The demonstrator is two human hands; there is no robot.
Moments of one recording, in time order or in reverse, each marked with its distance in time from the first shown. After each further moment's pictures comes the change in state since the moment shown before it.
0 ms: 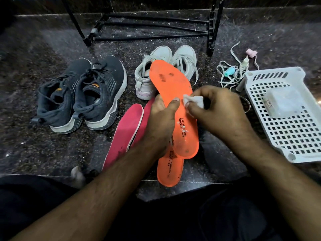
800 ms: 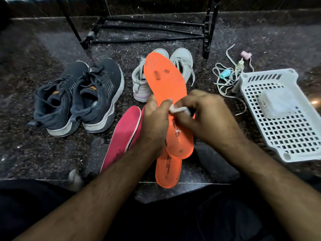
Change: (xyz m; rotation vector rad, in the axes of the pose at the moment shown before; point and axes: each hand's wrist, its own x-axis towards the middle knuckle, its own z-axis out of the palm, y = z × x) left_hand 0.003 0.002 -0.005 -0.085 -0.001 0.044; right_hand -0.006 -0.012 0.003 -0.105 -0.088 -0.292
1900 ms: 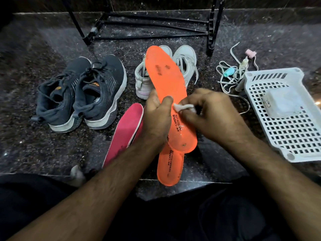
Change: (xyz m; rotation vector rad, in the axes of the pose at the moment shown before) left_hand 0.009 -0.001 -0.004 0.134 0.069 0.101; right_hand 0.002 0.007 -0.002 0.018 -0.030 0.017
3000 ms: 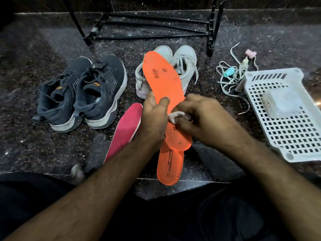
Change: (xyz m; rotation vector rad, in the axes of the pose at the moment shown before) left_hand -0.001 0.003 -0.003 -0.006 0.038 -0.052; right_hand -0.002 -0.006 0.004 -0.039 -0.175 -0.138
